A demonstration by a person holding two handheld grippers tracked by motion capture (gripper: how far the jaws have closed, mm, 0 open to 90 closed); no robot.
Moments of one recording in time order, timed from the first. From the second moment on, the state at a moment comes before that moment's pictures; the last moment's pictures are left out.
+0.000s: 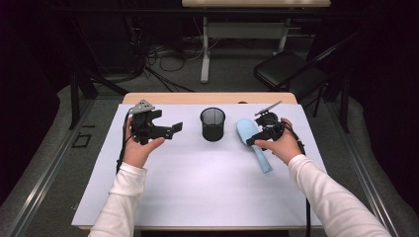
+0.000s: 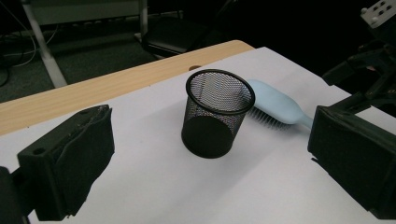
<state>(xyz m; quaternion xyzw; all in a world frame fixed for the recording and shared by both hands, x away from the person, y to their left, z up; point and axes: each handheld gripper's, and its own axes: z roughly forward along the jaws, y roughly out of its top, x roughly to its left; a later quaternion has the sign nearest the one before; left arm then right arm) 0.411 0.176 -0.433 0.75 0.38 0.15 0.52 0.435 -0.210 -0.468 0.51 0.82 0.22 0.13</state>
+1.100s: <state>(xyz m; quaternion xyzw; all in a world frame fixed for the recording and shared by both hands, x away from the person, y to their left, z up) 0.409 0.177 -0.434 0.75 0.38 0.15 0.52 0.448 -0.203 -0.511 0.53 0.83 0.15 0.09</state>
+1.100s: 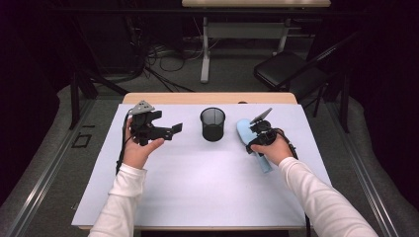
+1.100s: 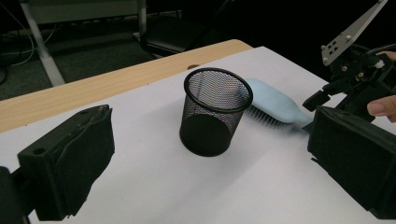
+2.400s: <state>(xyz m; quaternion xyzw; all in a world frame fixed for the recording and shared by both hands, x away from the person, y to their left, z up) 0.410 0.179 -0.435 0.75 0.38 0.15 0.52 0.453 -0.211 -0.520 0.60 0.78 0.15 0.05</state>
